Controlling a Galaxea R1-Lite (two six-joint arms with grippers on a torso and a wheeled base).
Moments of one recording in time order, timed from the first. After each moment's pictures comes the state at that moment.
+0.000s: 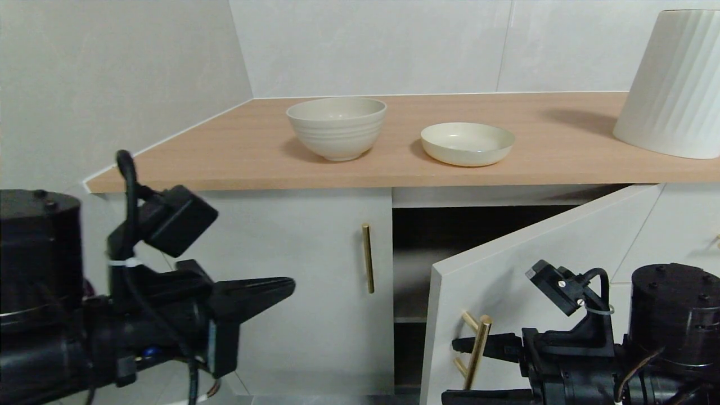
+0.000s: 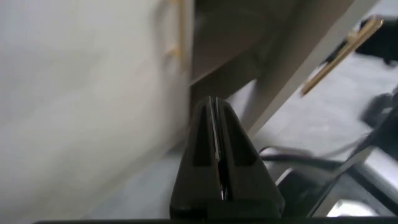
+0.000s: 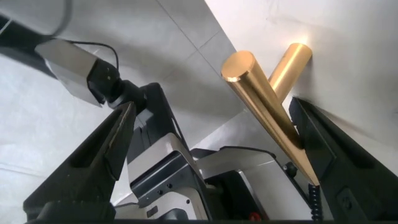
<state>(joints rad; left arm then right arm) -0.58 1.30 -0.65 -0.28 -0.18 -0.04 0.71 1.61 -0.33 -1.02 0.62 0.39</state>
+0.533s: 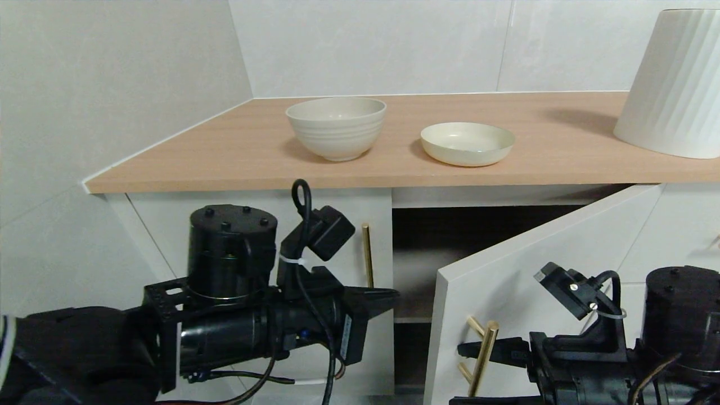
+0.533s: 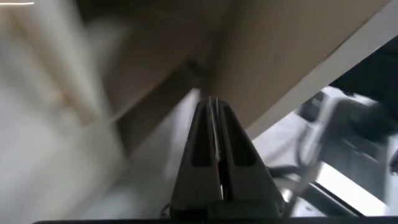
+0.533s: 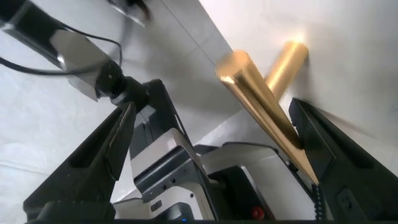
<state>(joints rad) -0.72 1.68 -0.71 -0.60 -0.33 -0.14 0.71 1.57 -0.32 -1.01 0.61 0.39</state>
